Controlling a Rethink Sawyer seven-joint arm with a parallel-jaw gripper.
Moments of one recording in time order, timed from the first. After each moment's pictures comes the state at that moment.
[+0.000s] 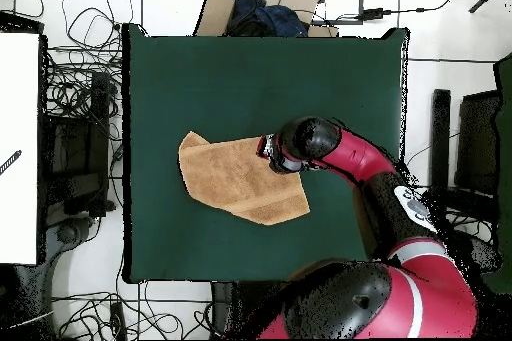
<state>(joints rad) -0.56 -0.37 0.27 1.51 -0.04 0.76 1.57</state>
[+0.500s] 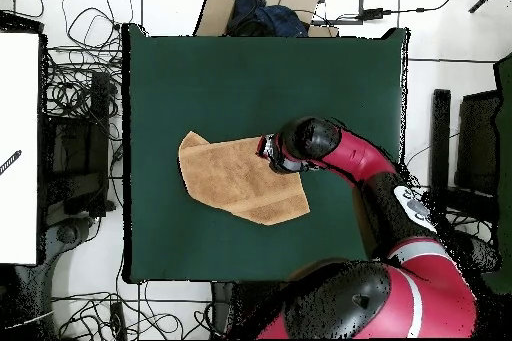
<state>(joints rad) -0.56 -0.37 0.27 1.51 -0.04 0.76 1.57</state>
